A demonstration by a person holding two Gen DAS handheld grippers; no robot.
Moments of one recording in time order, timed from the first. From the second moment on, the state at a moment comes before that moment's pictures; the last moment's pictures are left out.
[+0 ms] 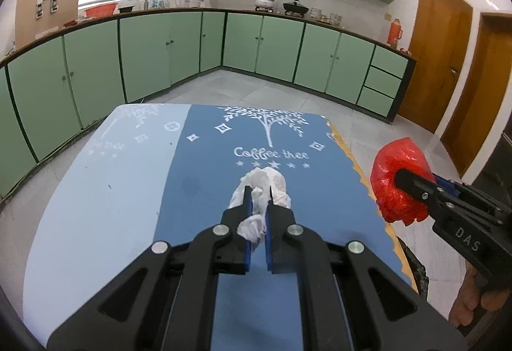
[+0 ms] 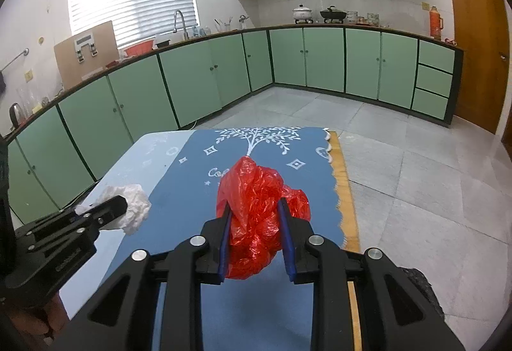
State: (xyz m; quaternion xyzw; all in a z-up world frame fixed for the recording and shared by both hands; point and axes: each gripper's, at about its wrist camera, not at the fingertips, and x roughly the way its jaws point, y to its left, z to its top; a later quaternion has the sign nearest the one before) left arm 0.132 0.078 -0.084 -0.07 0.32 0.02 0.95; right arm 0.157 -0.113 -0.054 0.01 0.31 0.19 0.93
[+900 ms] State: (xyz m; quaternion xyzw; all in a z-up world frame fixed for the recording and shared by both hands) left arm 0.130 -0.130 -0.108 0.00 0.34 -0.22 0.92; right arm 0.076 -0.329 -0.079 0.06 0.33 -0.02 0.94
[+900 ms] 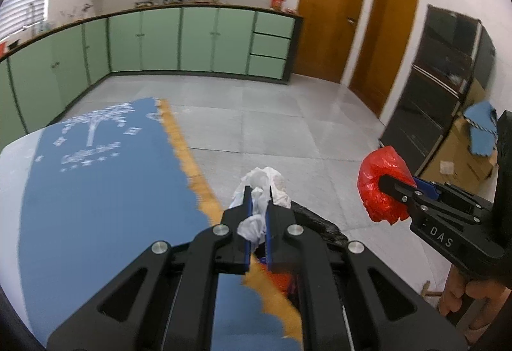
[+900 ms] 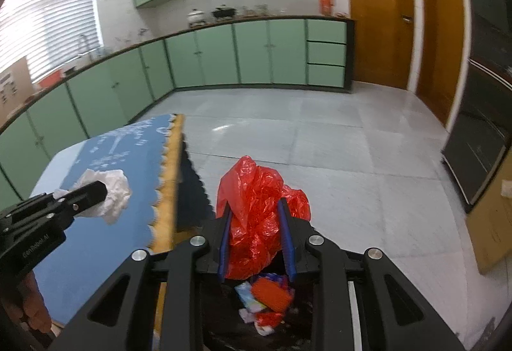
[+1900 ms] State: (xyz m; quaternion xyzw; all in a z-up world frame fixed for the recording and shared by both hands) left arm 0.143 -0.140 -0.124 -0.01 0.37 -0.22 0.90; right arm 0.076 -0.353 -0.128 0.08 0.38 -0.04 0.92
